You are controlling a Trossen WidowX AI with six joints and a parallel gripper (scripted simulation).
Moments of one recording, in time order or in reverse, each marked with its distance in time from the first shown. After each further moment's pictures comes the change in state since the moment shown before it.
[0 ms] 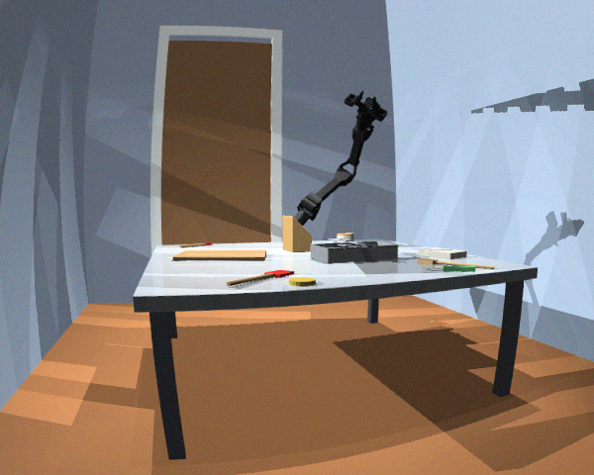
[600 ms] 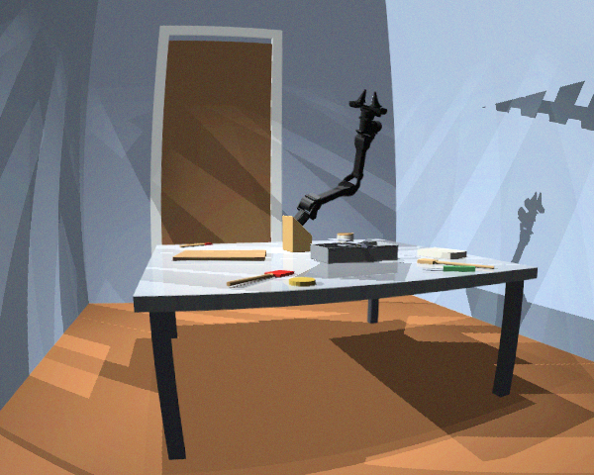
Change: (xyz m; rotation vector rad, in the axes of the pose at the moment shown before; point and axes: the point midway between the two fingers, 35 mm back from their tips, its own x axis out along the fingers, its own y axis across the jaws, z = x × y) arm -0.134 -0.057 0.160 -0.149 -0.526 -0.316
